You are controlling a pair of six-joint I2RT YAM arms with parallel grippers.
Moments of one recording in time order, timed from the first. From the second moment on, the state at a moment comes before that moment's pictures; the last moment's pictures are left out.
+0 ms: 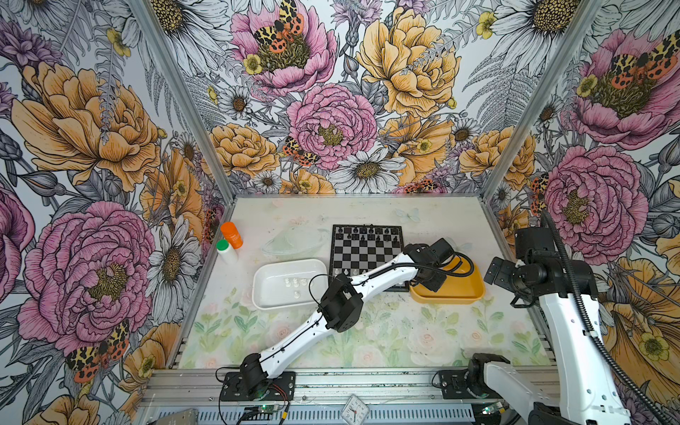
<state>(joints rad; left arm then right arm) -1.05 2.74 2.67 -1.00 0.08 -0.27 -0.12 0.99 1.30 -1.45 0.26 0.41</state>
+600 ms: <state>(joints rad) -1.04 2.67 2.59 -1.00 0.01 -0.22 -0.12 0.99 1.29 -1.44 0.24 0.41</state>
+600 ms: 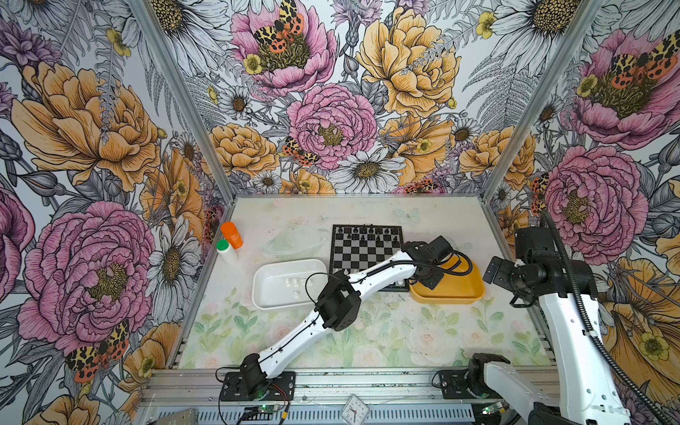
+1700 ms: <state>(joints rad) -0.88 2.40 2.50 -1.04 -0.20 -0.08 0.03 1.09 1.32 -1.34 0.17 0.46</state>
